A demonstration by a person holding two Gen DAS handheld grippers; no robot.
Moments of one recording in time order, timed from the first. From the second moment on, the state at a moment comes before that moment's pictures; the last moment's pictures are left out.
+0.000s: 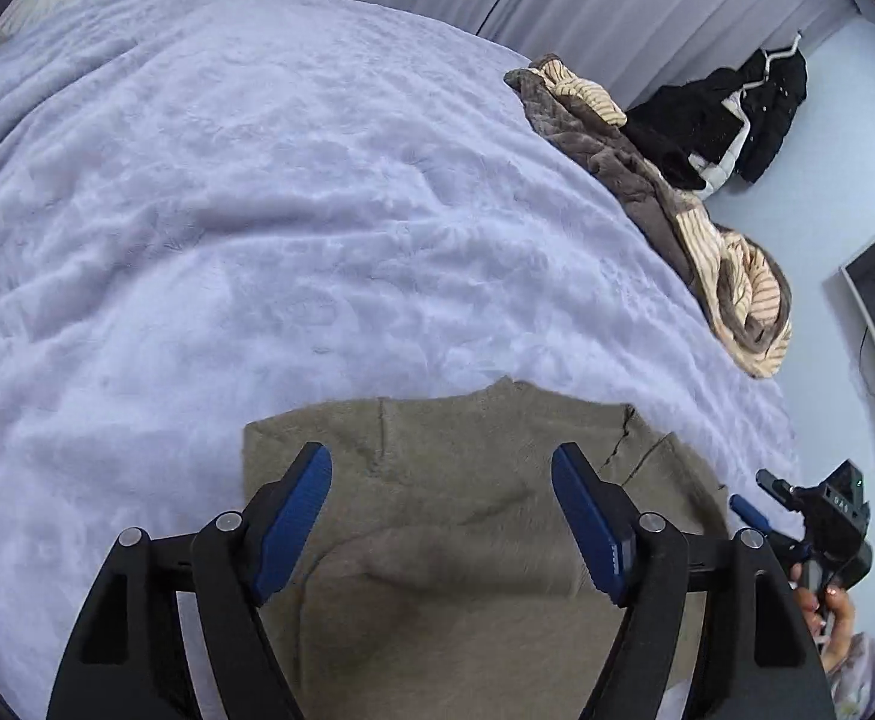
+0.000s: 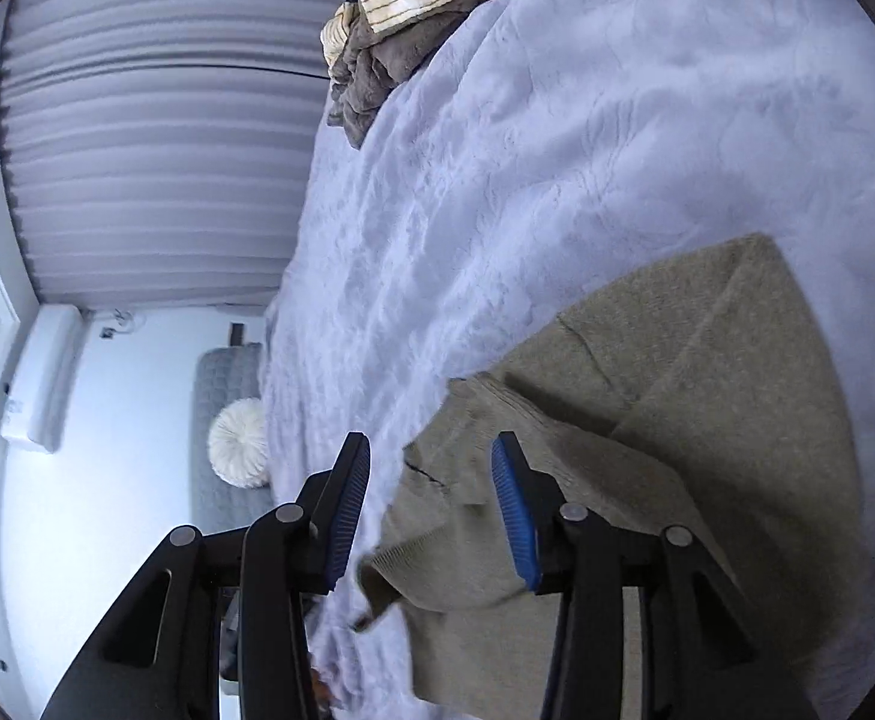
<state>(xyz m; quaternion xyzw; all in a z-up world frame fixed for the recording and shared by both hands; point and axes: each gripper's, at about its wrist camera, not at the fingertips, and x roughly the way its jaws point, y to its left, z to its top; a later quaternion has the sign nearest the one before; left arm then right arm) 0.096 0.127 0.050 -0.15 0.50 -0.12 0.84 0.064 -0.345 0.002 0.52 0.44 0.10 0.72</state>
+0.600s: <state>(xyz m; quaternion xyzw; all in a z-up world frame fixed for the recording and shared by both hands) 0.093 0.077 -0.005 -0.08 0.55 -0.13 0.82 0.109 -0.269 0.007 0.08 0.55 0.05 0.83</state>
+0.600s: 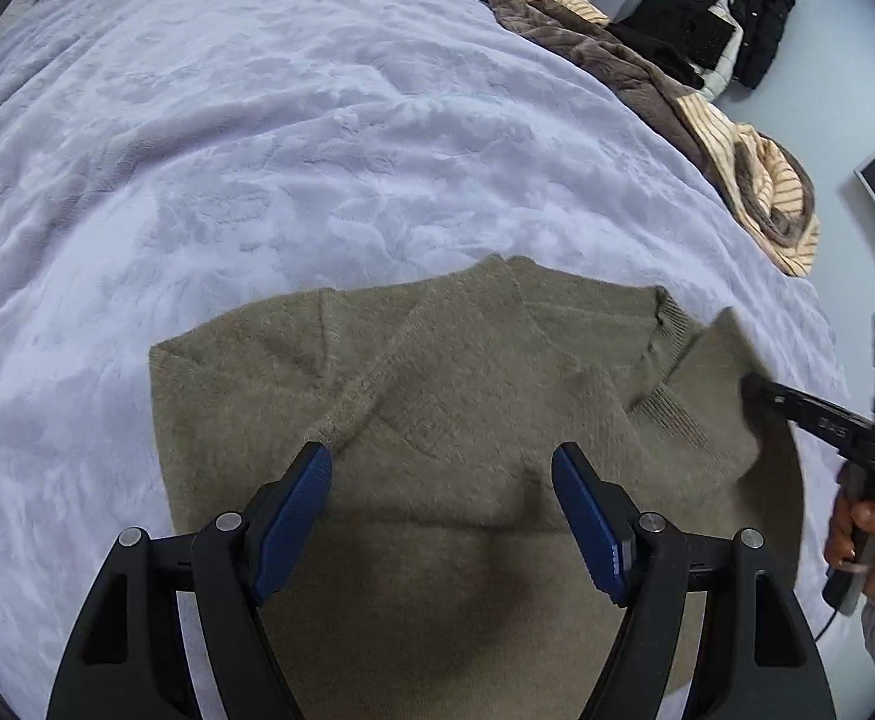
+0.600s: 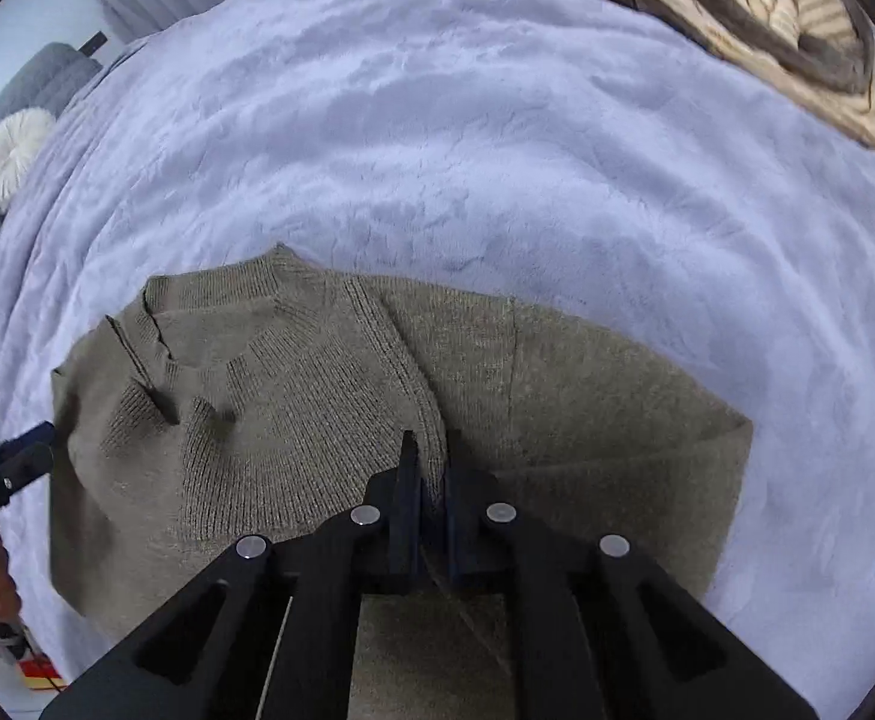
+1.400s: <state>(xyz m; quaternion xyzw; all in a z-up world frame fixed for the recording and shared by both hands) 0.137 0.132 -0.022 -0.11 0.54 0.01 0.83 0.076 -0.356 -0.015 0.26 0.53 -0.06 0.80</state>
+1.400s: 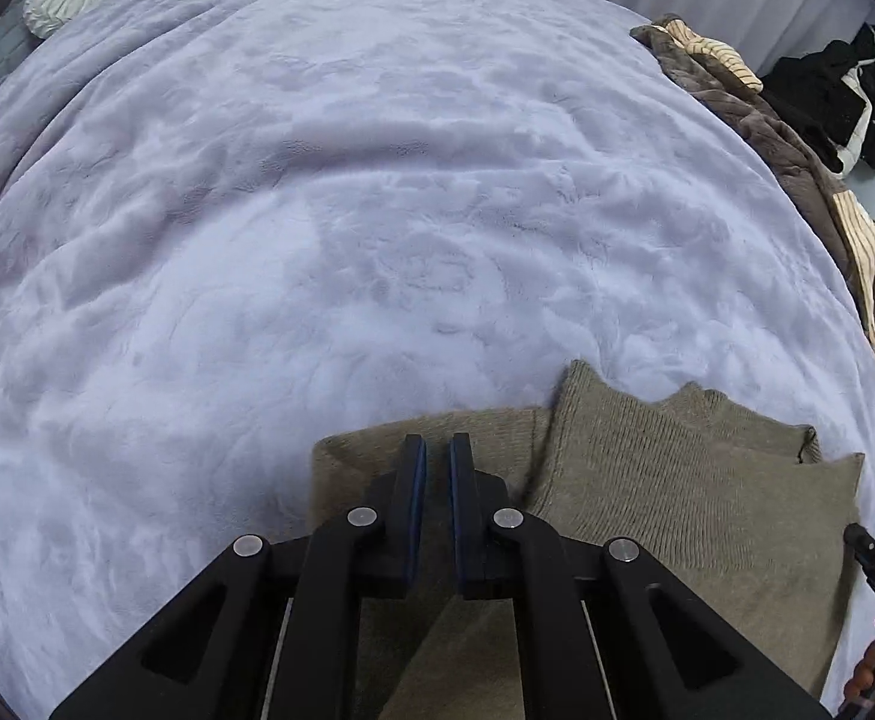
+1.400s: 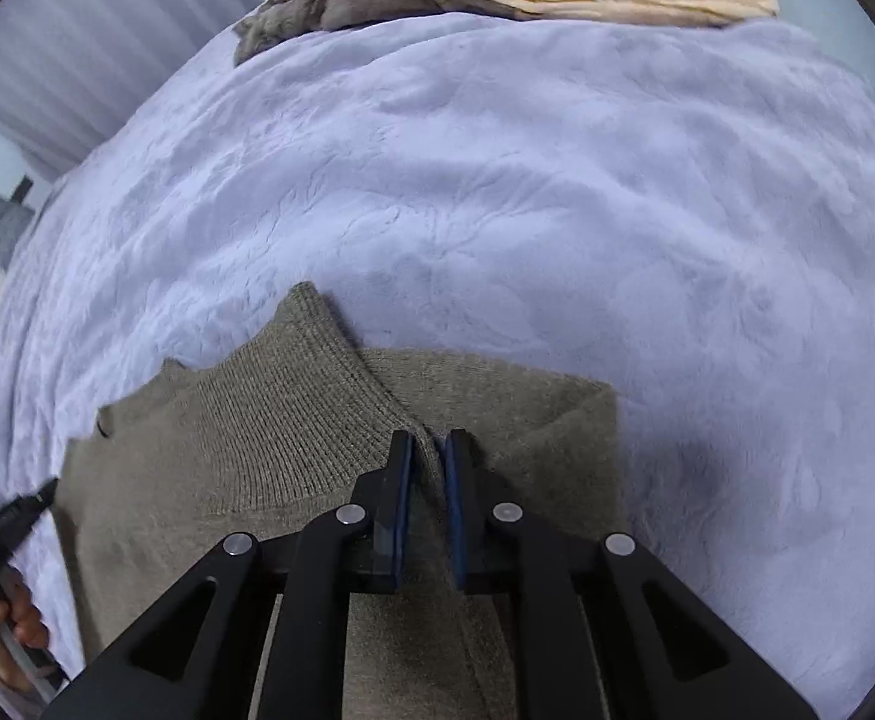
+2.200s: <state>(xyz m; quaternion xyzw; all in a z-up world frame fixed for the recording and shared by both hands) -0.013 0.134 -0.042 -0.12 0.63 -0.15 0.75 -0.066 -0.345 -0.022 0.28 0.60 0.04 0.74</state>
